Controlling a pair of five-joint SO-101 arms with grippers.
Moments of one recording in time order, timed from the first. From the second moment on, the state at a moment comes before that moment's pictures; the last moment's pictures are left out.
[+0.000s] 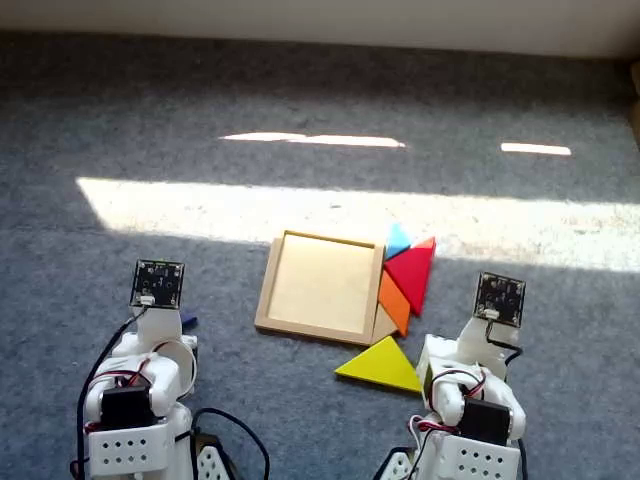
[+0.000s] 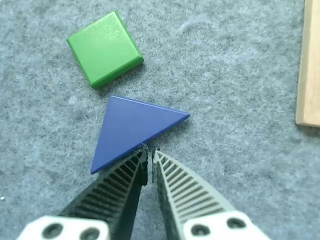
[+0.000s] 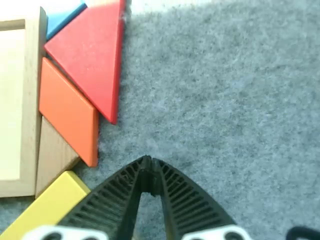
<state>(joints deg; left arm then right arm) -12.5 -102.1 96.0 75.4 -4.3 5.5 -104.3 95.9 71.0 0.0</state>
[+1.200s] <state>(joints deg) -12.5 -102.1 96.0 75.4 -4.3 6.6 -104.3 85.8 72.7 0.0</state>
